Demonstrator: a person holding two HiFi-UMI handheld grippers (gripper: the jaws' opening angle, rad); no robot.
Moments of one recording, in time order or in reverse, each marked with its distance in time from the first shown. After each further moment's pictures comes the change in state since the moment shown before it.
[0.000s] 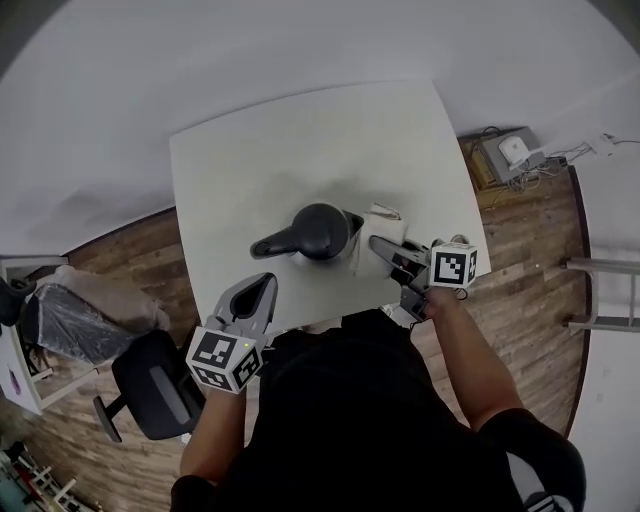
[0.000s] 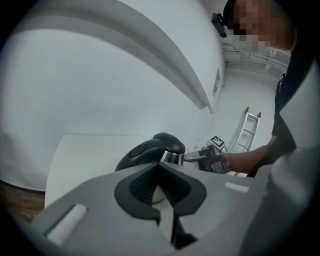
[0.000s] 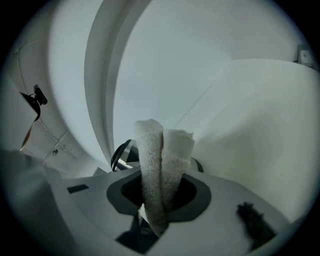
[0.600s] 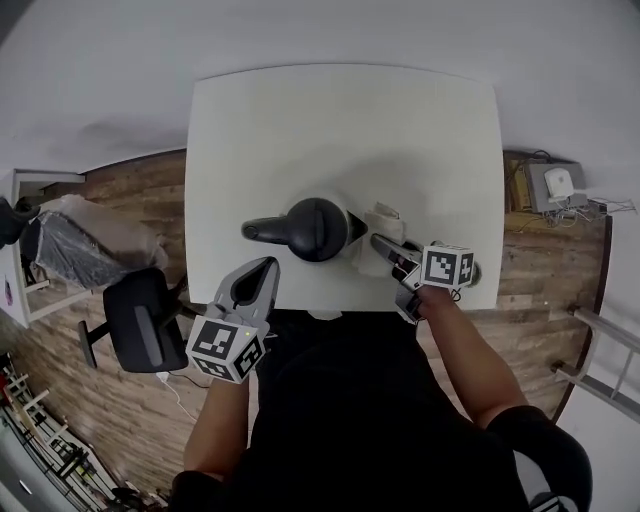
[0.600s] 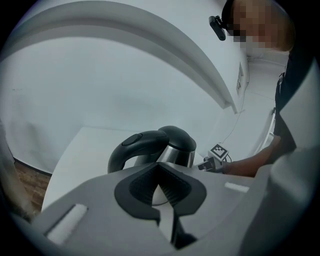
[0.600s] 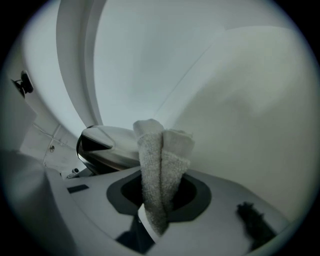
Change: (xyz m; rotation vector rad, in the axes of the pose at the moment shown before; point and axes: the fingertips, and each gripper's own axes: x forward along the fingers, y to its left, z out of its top) left arm 0.028 -0.003 -0.014 -0.107 0.001 0.236; right arm 0.029 -0.079 -0.029 0.068 0.248 -0.049
